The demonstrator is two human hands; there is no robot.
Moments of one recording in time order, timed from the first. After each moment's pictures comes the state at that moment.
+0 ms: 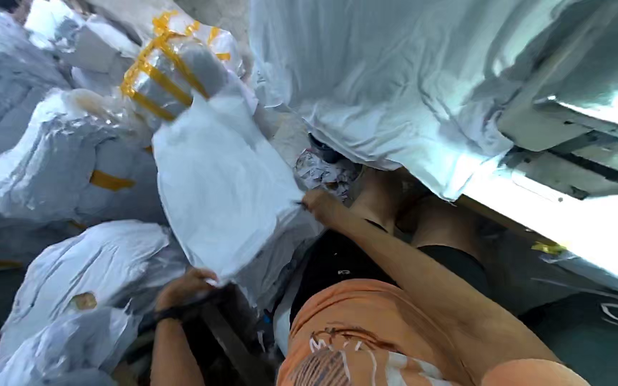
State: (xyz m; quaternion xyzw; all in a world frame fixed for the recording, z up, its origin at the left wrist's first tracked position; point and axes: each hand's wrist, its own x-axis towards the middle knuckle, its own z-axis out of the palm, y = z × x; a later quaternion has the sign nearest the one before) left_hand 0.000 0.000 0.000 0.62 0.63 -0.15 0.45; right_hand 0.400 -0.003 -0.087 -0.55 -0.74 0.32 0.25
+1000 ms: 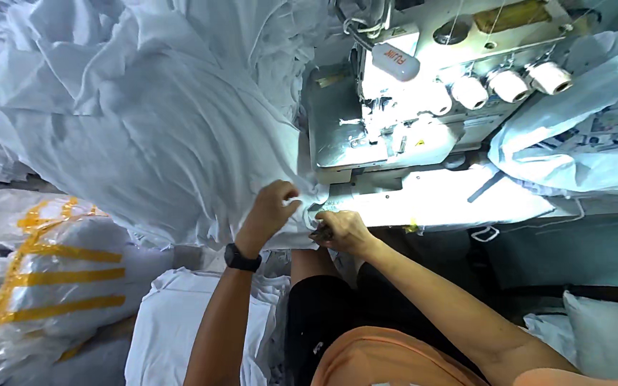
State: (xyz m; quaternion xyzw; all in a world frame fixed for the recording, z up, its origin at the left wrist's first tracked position) left_hand 0.496 0.084 0.046 0.97 0.05 0.00 0.25; right_hand 0.573 -0.095 -0.091 -0.71 -0.55 -0.15 0.42
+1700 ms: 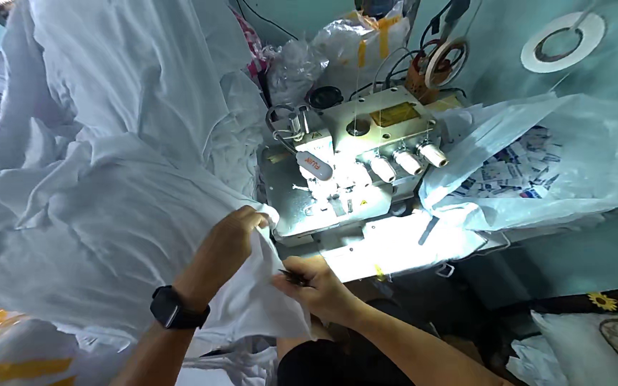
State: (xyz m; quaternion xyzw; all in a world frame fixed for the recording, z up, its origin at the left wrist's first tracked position) left_hand 0.562 0.101 0.110 0.98 -0.10 0.07 0.13; right_hand 0.574 -0.092 0.029 -0.56 -0.40 0.08 0.72
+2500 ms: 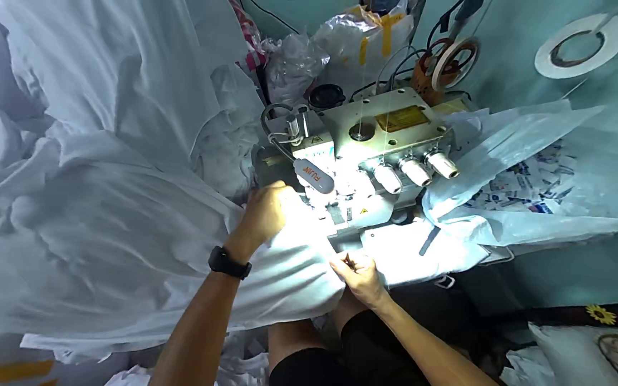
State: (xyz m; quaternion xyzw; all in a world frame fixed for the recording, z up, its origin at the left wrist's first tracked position) left_hand 0.639 0.068 0.080 0.96 -0.07 0.07 0.26; right_hand 0.612 -0.147 -0.068 -0.62 -0.24 0.01 0.74
